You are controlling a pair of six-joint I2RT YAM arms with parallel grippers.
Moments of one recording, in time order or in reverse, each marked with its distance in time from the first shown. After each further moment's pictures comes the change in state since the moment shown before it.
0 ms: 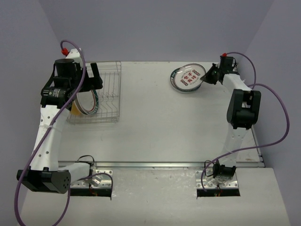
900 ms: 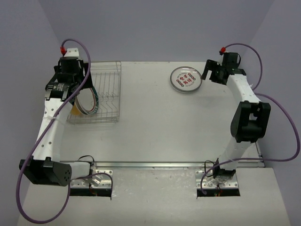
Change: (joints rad) left arm 0.000 0.054 0.004 0.008 -0.362 0.107; right arm 0.038 -0.238 -0.068 -0.188 0.192 -0.324
